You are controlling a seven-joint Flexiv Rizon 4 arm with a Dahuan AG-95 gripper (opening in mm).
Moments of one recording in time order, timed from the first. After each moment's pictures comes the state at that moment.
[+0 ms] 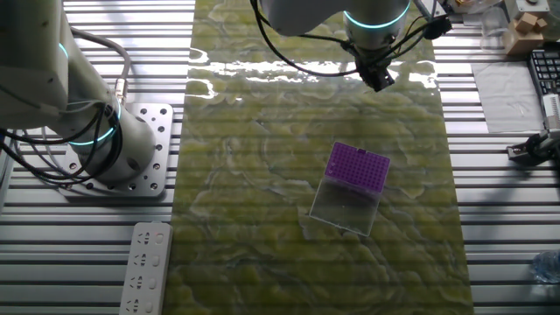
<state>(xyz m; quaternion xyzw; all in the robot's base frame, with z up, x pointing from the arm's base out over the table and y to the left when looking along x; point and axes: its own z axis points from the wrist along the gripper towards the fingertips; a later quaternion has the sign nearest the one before) 0.556 0.142 0.052 -0.23 0.97 0.06 0.10</state>
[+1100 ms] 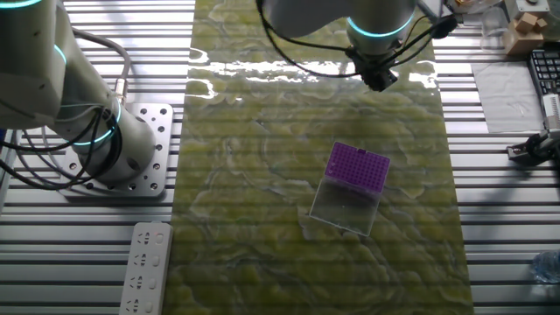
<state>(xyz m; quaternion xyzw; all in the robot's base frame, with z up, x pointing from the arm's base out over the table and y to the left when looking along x) 0.556 0.144 0.052 -0.27 0.95 0.08 0.12</state>
